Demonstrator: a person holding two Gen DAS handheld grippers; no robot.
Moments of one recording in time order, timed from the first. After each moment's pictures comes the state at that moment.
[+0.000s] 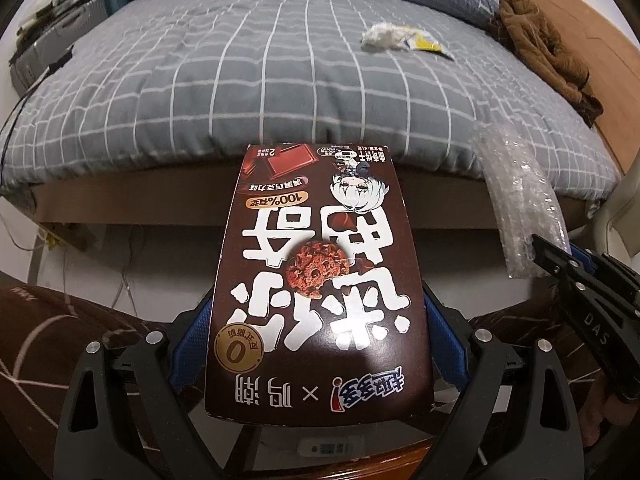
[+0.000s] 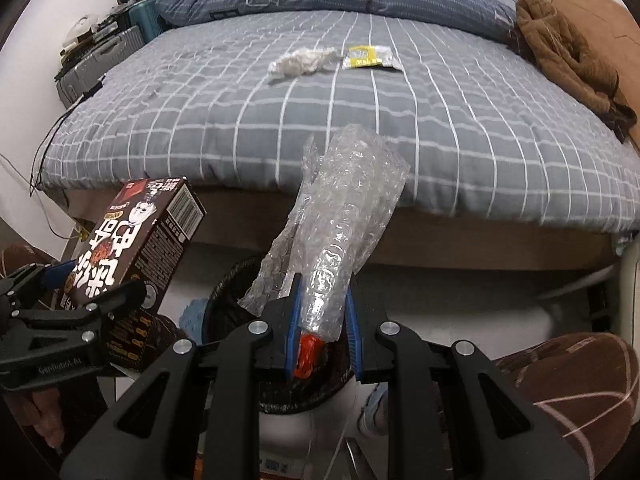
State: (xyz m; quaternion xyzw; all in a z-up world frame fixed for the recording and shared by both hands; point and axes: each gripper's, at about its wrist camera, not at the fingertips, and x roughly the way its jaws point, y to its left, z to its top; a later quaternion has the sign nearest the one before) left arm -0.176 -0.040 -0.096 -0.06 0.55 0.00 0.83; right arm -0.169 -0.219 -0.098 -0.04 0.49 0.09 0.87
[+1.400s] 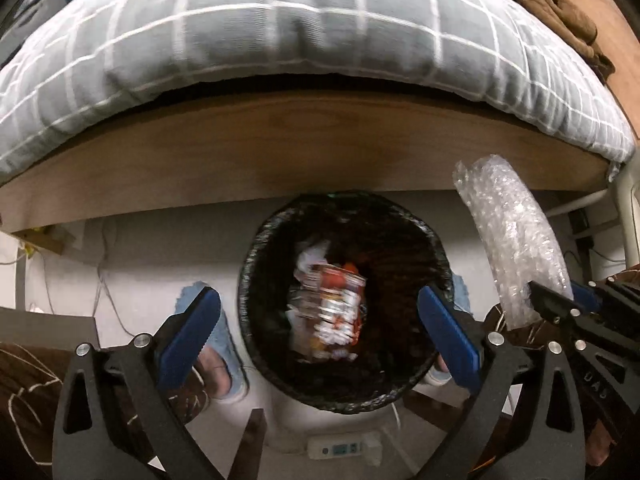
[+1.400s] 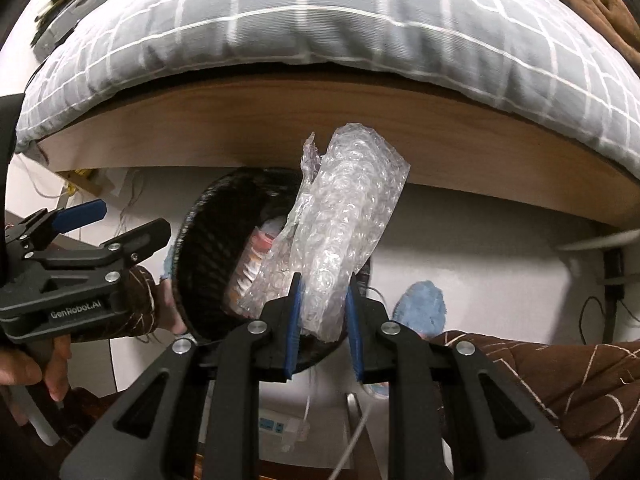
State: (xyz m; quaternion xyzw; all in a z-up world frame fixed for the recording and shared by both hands) left arm -0.145 -0.036 -0.191 -0.03 0.59 -0.03 0.80; right arm -0.138 -0.215 -0.201 -0.05 0.60 0.10 0.79
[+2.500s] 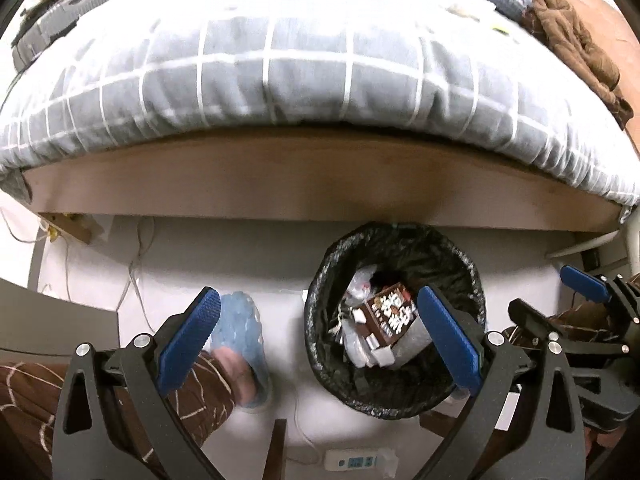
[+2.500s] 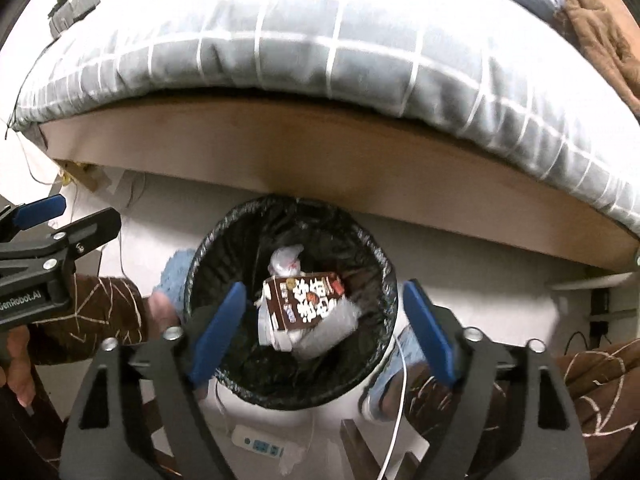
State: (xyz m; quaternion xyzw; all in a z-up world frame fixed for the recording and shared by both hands) left arm -0.151 0.025 -0.156 -0.06 0.55 0.02 0.83; right arm -0.126 -0.161 -0.184 -0.10 0.54 0.09 0.83
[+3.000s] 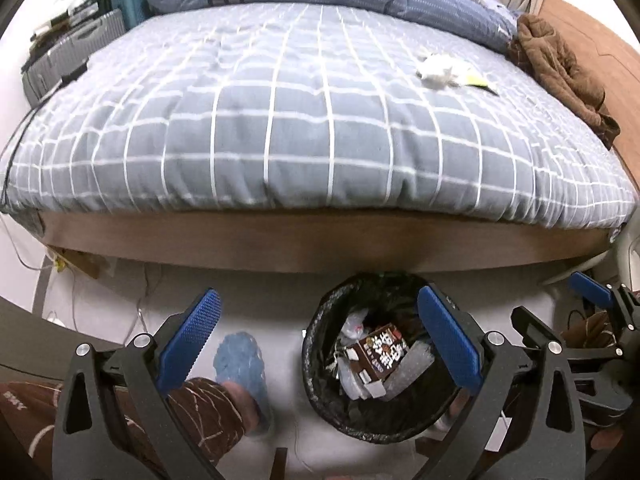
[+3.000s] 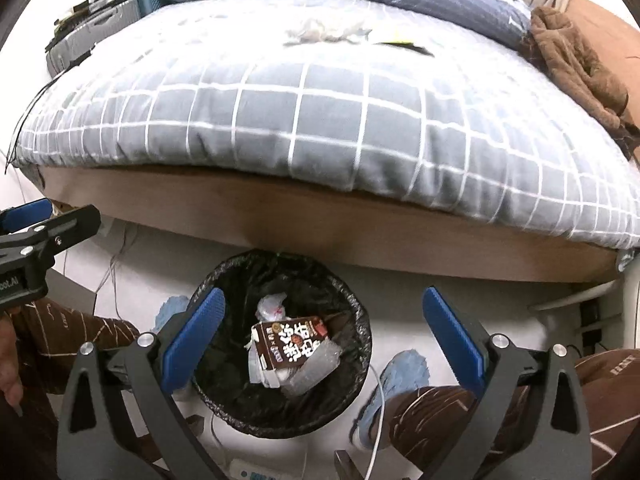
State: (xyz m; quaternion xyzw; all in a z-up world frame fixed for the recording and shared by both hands) left arm -0.147 0.022 -0.103 -0.05 0.49 0.03 0.87; right arm -0.129 -0.178 -0.137 -0.09 0.47 0.06 0.87
